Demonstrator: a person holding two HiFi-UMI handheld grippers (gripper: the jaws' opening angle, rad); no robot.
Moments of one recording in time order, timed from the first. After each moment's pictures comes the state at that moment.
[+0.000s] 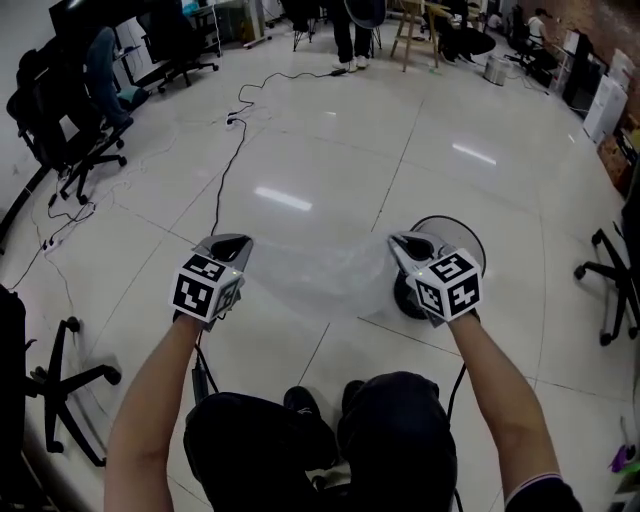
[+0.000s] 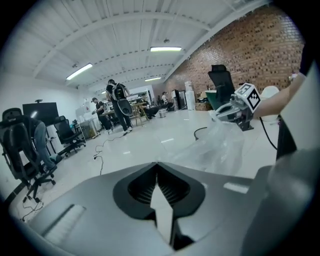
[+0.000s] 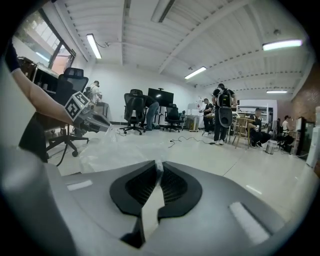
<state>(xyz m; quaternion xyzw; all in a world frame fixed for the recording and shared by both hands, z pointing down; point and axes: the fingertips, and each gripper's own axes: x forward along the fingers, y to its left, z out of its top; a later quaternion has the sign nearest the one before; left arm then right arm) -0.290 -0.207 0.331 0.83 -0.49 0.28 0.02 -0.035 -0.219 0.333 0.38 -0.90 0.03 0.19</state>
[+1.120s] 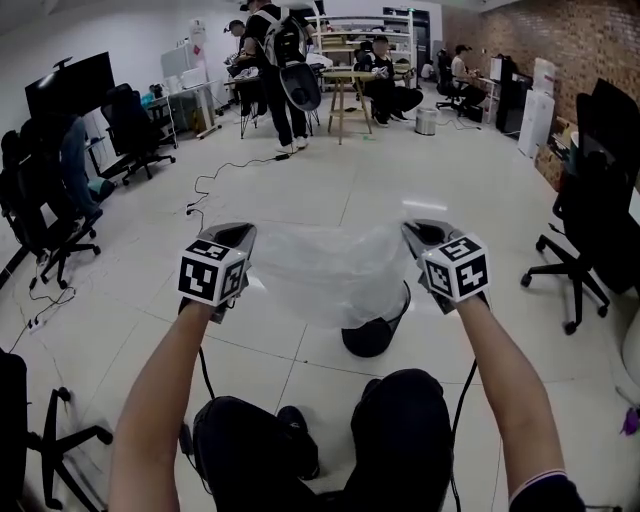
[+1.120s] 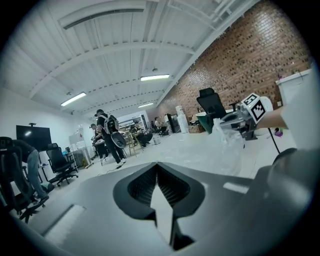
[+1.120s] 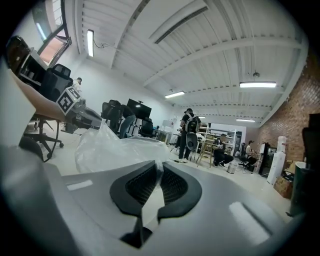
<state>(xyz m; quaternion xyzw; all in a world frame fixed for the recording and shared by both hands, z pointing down) -0.125 -0.213 0.129 0.87 -0.46 0.17 -0.08 0.152 -0.183 0.144 0.53 -0.83 -0.07 0.14</state>
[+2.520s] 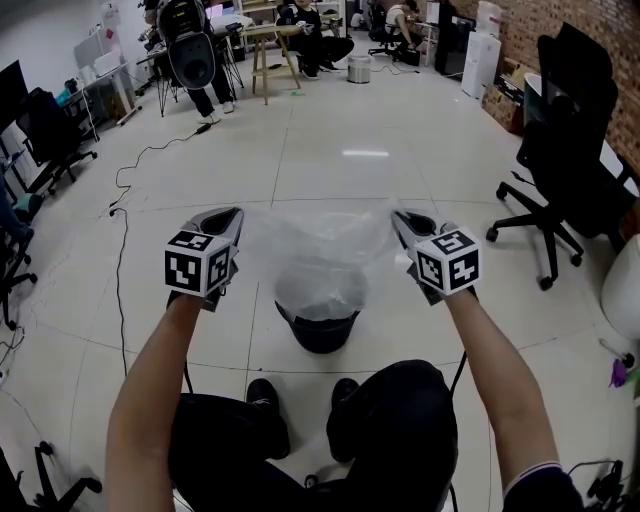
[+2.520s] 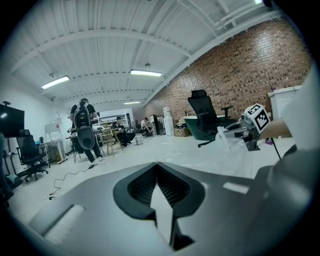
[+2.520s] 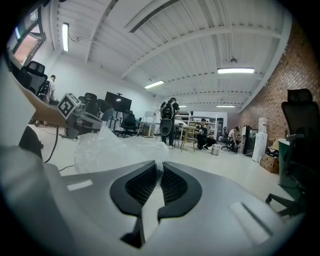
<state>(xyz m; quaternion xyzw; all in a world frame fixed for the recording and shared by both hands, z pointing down) 0.025 -0.348 0.213 0.92 -0.37 0.16 -0.04 0.288 -0.254 0.238 0.61 -0.78 0.01 0.13</state>
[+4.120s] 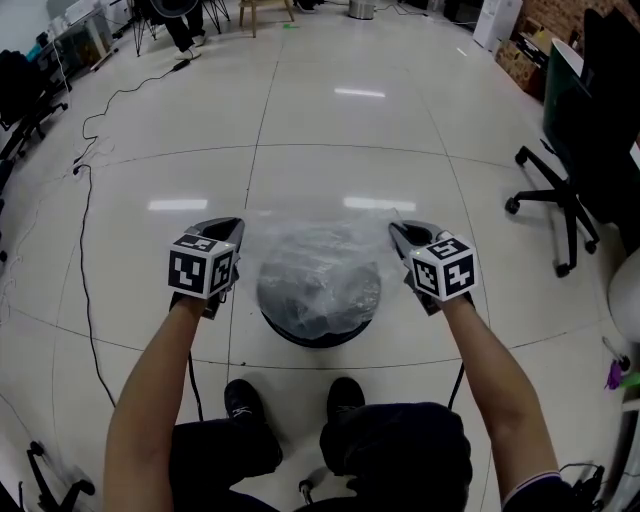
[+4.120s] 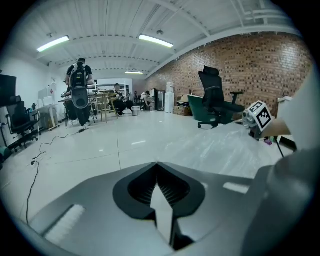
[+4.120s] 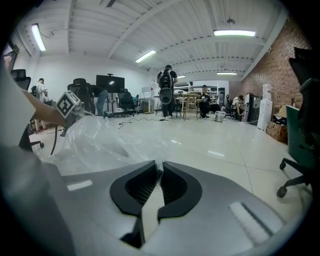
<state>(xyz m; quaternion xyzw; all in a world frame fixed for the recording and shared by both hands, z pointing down) 0.044 -0.431 0.427 0.90 -0.34 0.26 0.09 0.305 -0.329 0.439 0.58 -0.77 0.16 0.21</state>
